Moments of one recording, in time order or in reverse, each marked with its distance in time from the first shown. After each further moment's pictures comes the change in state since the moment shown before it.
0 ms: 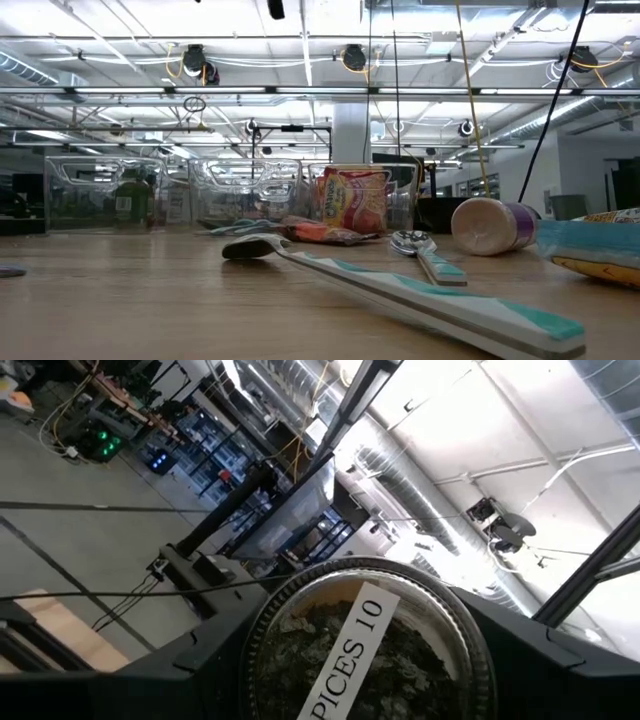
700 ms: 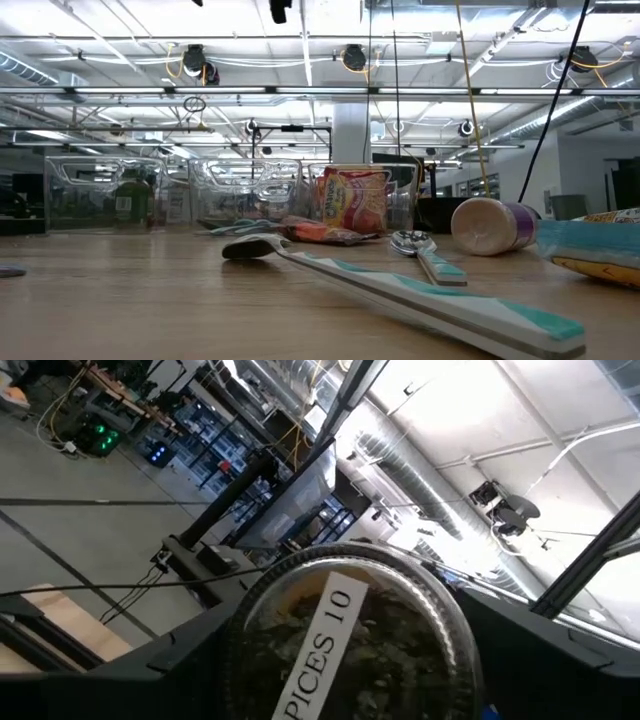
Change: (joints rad) left arm 0.001 0.004 -0.003 0.008 0.029 0.030; right arm 0.000 0.000 0.000 -0.008 -0.003 0.035
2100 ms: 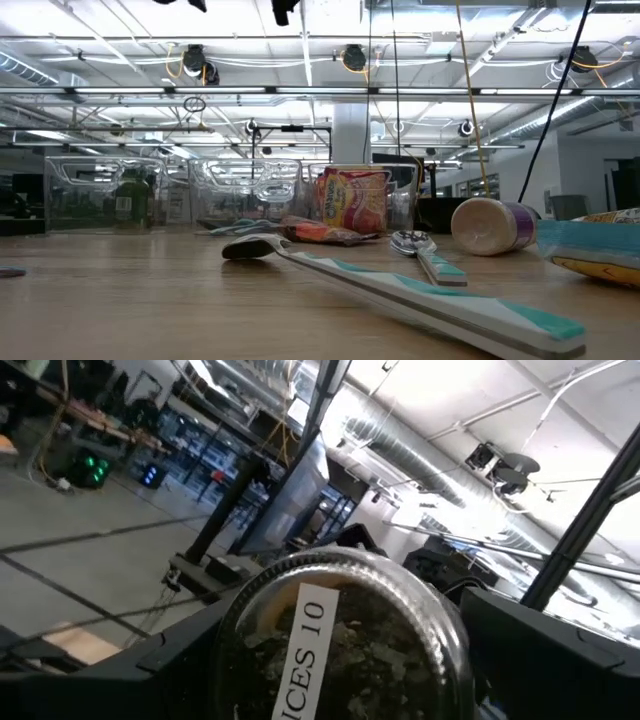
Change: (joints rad) left arm 0.045 0.000 0.001 0.039 0.063 0.169; right arm 0.000 -0.018 0.000 -0.038 -0.018 0.022
